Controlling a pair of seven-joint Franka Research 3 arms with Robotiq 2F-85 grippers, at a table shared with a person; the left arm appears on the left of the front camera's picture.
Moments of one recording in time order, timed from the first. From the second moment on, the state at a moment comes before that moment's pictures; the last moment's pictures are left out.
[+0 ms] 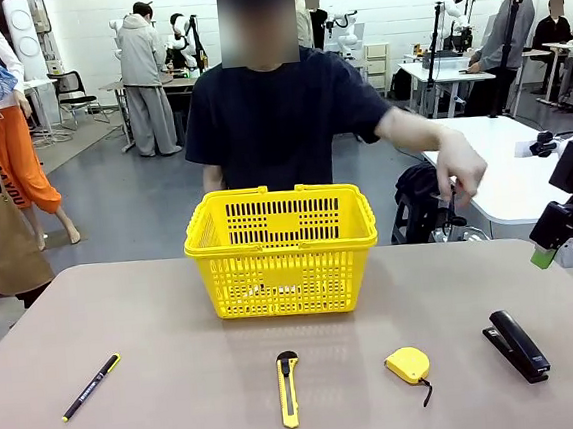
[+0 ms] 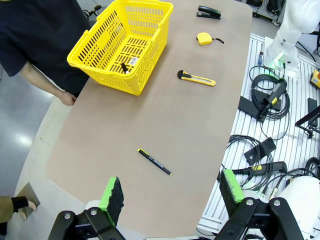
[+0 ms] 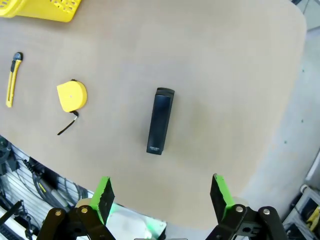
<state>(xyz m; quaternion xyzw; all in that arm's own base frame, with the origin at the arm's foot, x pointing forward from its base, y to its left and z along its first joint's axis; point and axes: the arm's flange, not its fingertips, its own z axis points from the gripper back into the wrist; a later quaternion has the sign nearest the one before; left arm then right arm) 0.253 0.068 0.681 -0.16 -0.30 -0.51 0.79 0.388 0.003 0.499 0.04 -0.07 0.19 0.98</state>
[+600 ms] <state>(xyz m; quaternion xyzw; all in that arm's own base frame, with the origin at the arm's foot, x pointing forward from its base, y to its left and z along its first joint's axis) 0.253 0.068 0.681 -0.16 -0.30 -0.51 0.79 0.399 0.008 0.485 0.03 -0.07 0.20 0.98</state>
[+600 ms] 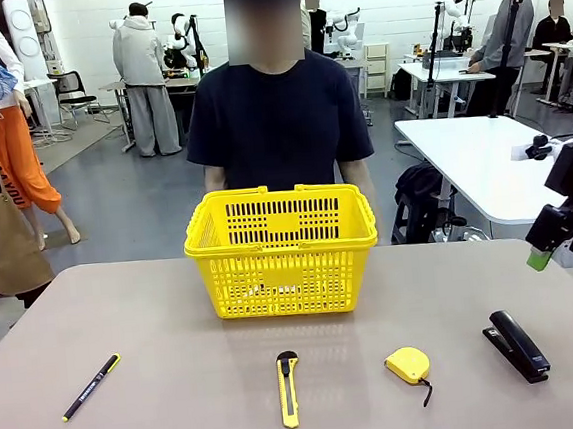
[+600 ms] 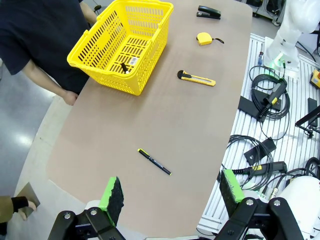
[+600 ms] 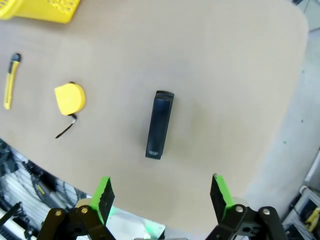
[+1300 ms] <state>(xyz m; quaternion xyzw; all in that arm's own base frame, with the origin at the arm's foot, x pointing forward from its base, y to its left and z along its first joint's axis) 0.253 0.068 0.681 -0.16 -0.30 -0.51 0.79 0.466 0.028 0.363 0.03 -0.01 0.22 0.98</state>
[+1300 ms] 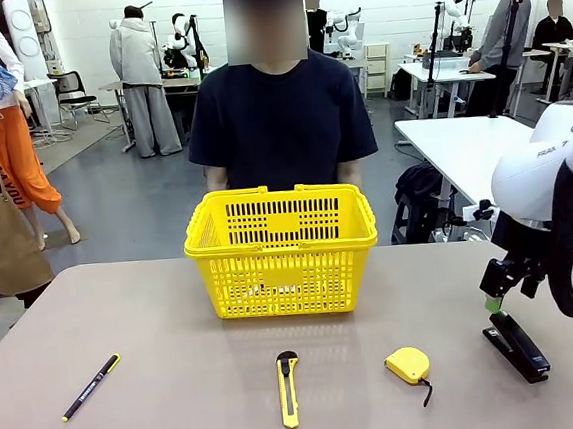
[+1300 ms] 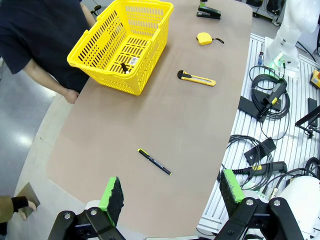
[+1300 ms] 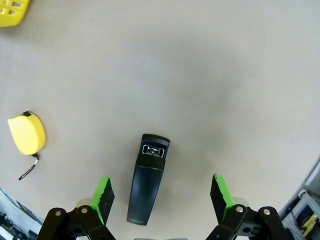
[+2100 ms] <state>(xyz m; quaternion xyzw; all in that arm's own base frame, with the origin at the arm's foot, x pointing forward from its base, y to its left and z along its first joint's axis) 0.253 0.068 0.681 -0.16 -0.30 -0.51 0.79 0.467 0.033 0.325 0.03 0.05 0.23 0.97</state>
